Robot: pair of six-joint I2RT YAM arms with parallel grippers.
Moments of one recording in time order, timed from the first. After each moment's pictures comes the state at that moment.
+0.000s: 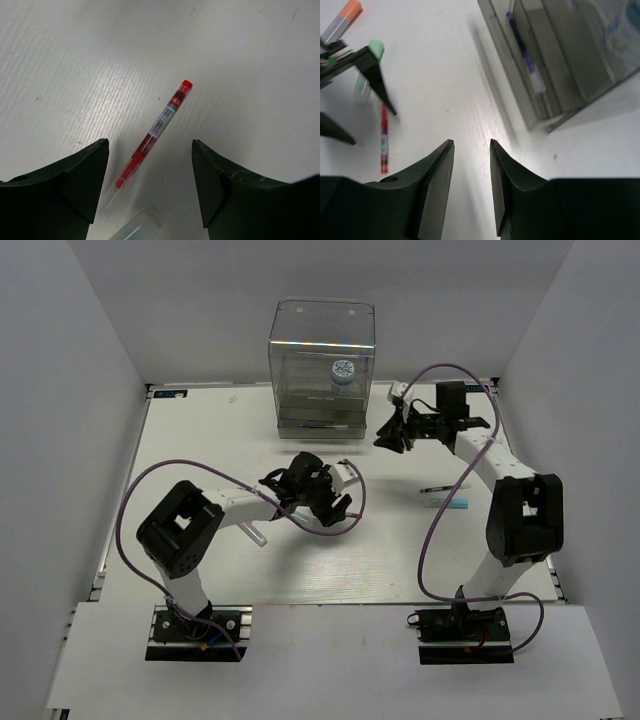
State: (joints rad) left arm -0.75 1.72 0.92 0.13 0.33 0.21; right arm 0.20 1.75 1.33 -0.25 -1.00 -0.66
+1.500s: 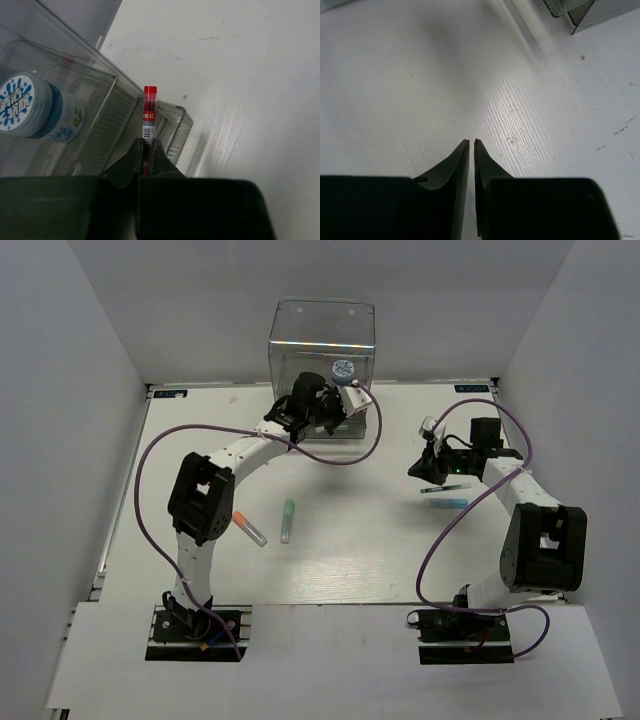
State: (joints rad) left arm -0.59 2.04 1.67 -0.03 0.37 0.57; right arm -0.04 1.51 0.99 -0.44 -0.98 -0.86
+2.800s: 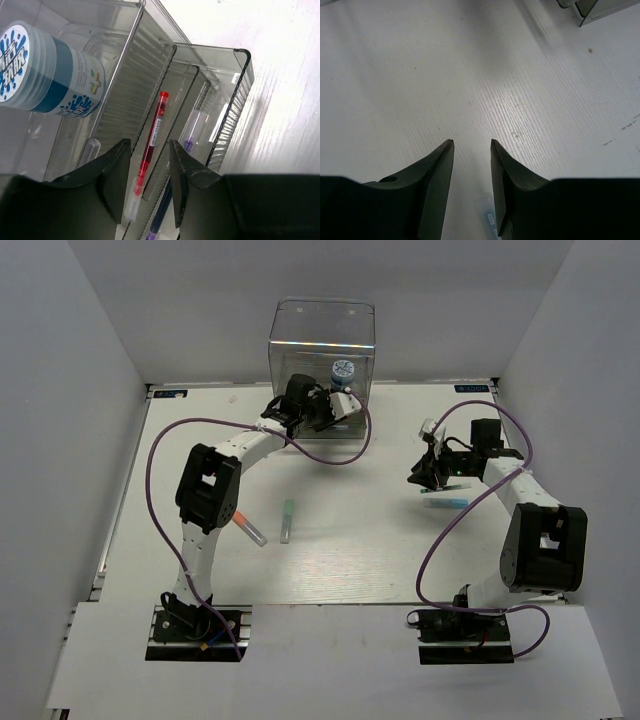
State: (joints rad) left arm -0.51 2.17 1.73 -0.03 0.35 0.80; right arm -0.04 1.51 0.99 -0.49 -0.98 -0.90
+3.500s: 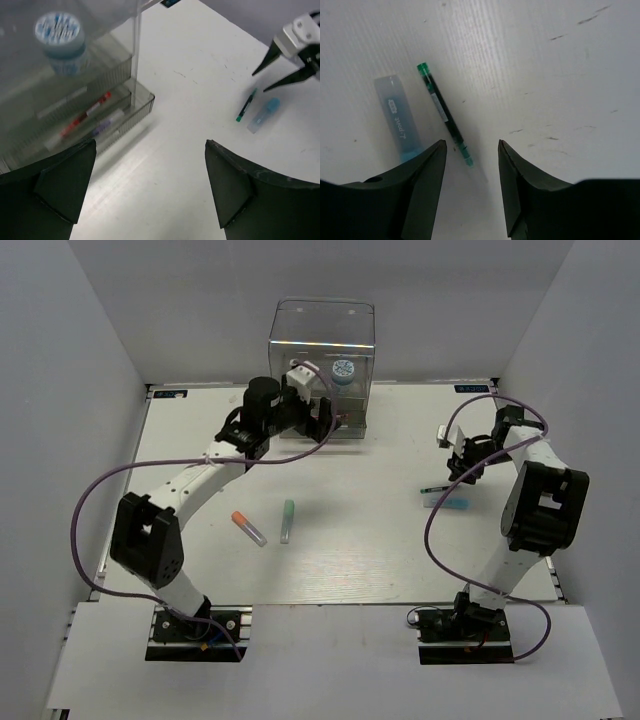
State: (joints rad) left arm -0.52 1.65 1.37 0.05 0.36 0.02; right arm -0.21 1.80 1.32 -0.88 -0.68 -1.51
